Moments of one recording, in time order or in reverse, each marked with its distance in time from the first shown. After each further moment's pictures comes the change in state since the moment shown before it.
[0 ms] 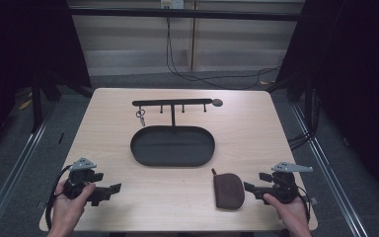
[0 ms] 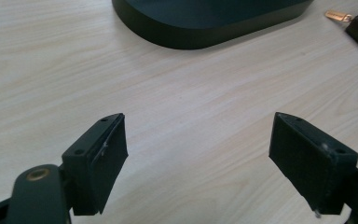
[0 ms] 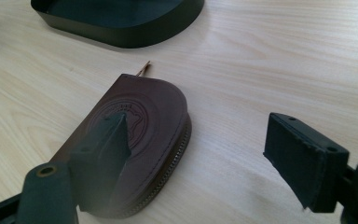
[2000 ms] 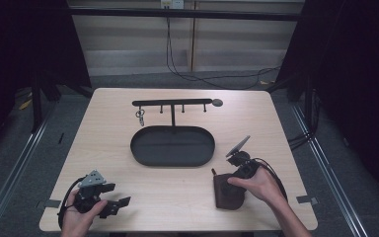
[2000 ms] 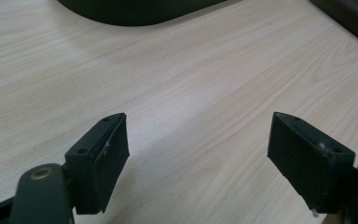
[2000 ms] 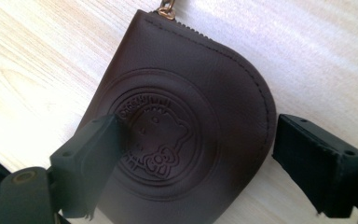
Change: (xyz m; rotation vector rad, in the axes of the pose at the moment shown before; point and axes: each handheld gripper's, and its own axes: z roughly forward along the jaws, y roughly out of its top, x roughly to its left) left arm -0.012 -0.026 0.022 -0.006 -0.102 0.106; right arm 0.033 0.070 0.090 0.767 0.026 -0.027
